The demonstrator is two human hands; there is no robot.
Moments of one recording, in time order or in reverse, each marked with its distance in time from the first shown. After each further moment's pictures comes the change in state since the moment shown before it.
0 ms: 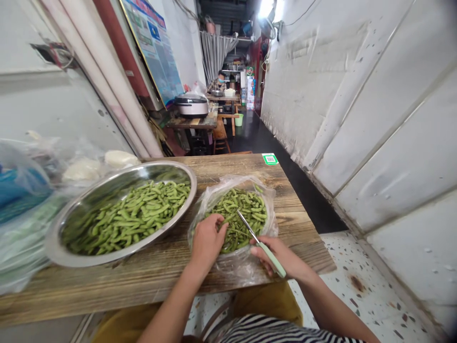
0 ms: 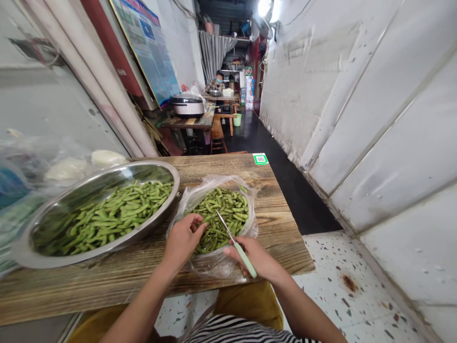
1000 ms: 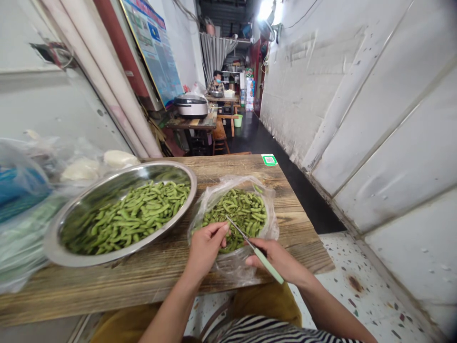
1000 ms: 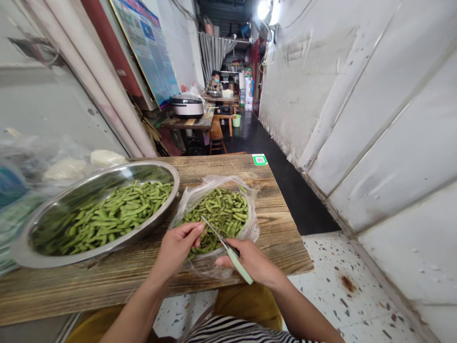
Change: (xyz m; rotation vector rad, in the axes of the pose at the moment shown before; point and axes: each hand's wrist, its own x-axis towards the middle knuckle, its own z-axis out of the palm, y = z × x) left_hand -0.015 0.021 -0.017 -0.569 -0.132 -0.269; right_hand -0.011 -0.026 0.005 -0.295 -0.011 -0.287
